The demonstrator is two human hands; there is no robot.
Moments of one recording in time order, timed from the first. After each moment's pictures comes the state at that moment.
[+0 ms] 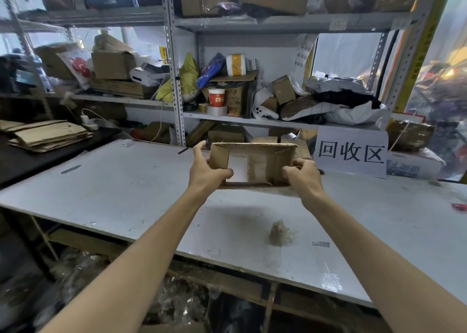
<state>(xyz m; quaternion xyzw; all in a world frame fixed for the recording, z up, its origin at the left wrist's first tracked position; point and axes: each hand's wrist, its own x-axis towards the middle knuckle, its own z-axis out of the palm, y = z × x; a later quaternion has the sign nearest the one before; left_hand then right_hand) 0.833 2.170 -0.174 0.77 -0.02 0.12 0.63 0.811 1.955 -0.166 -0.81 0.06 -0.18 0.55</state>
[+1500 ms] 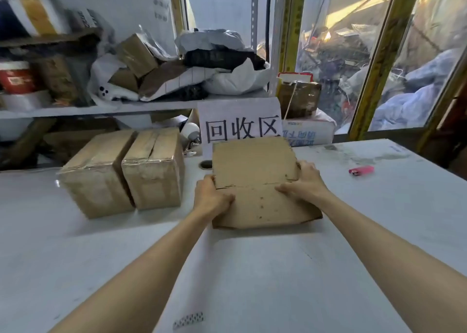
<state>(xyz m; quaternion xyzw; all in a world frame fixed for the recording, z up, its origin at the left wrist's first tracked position) 1.000 1.788 -0.303 0.87 -0.10 -0.05 0.48 0.928 1.565 -0.293 -0.89 0.26 -0.14 0.34</state>
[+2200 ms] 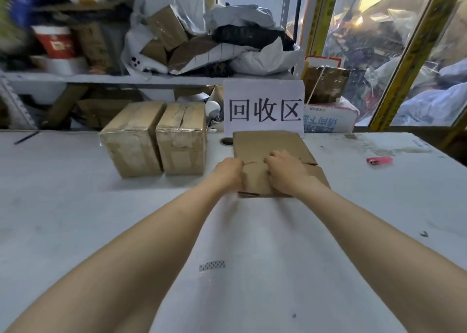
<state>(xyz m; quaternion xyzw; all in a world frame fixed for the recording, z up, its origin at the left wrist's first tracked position) 0.987 1.814 -0.285 0.95 -0.27 -0.07 0.15 0.932 1.660 -0.286 -0.99 0.03 -0.09 -0.02</state>
